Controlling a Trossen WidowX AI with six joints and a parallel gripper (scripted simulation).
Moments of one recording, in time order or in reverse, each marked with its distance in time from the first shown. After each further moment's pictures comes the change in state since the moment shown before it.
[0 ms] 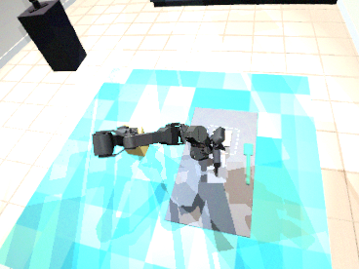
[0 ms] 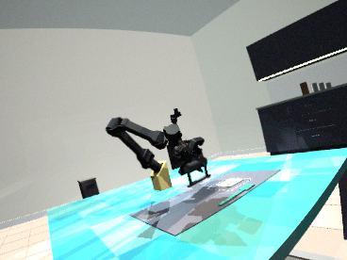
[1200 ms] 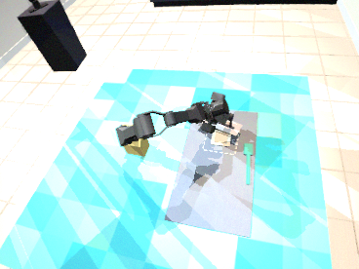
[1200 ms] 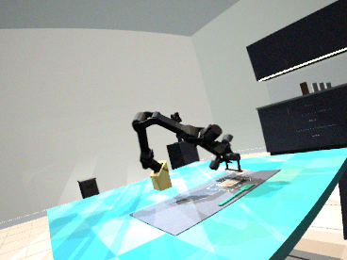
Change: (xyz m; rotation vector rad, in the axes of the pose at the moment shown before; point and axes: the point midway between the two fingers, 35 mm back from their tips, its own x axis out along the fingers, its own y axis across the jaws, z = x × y) arm 0.016 -0.010 -0.225 -0.728 0.785 0.025
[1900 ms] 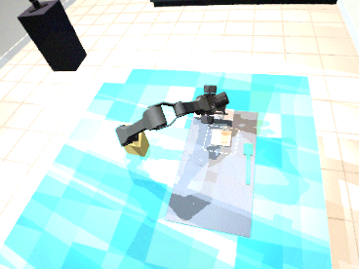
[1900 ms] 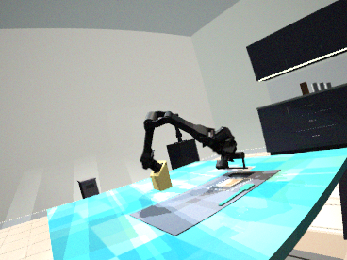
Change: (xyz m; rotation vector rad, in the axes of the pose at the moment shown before) arm 0.039 0.026 -0.064 -0.211 0.275 0.047
